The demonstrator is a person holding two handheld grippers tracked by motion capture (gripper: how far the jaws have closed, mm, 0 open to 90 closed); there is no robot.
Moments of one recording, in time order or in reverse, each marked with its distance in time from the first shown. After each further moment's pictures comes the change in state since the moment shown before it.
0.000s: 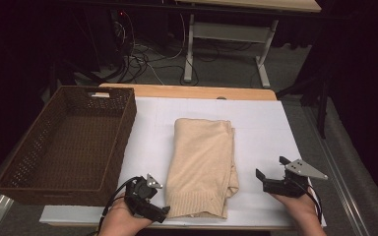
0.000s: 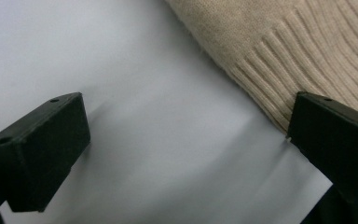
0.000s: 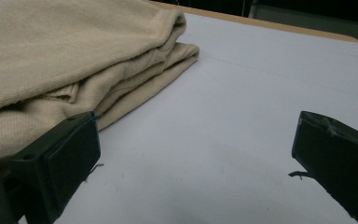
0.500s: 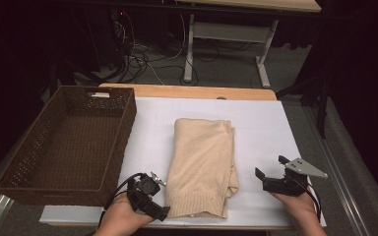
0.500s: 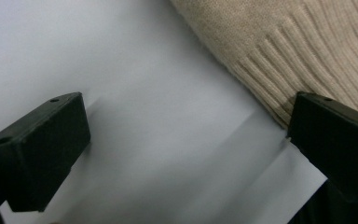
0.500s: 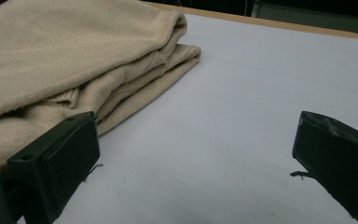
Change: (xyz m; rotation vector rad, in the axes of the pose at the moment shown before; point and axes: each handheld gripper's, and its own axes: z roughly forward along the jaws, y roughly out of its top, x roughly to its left) left arm 0.002 0.014 0.000 0.124 -0.012 0.015; right arm -0.001 0.002 0.003 -0.005 0.007 0.021
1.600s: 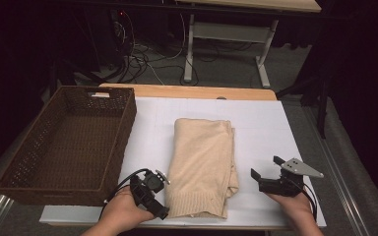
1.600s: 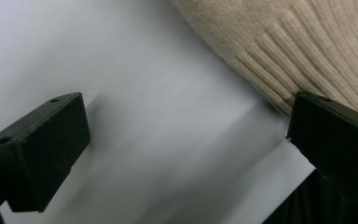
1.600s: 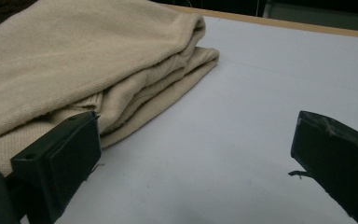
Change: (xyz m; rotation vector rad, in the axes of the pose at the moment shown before) left arm -0.002 0.017 -0.006 0.146 0.002 0.045; right arm 0.011 0.002 0.004 0.004 0.044 -0.005
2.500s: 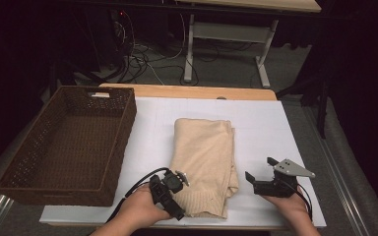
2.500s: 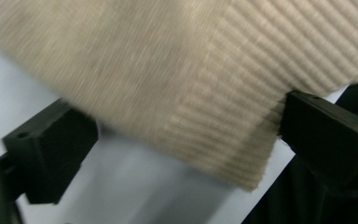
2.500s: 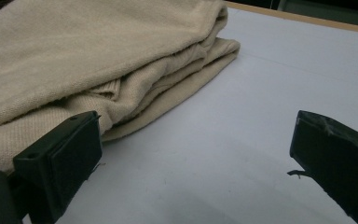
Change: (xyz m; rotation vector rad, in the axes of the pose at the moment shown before) left arm -0.029 0.043 0.009 0.050 -0.080 0.092; right arm 0.009 -0.003 0.007 0.029 0.028 -0.050
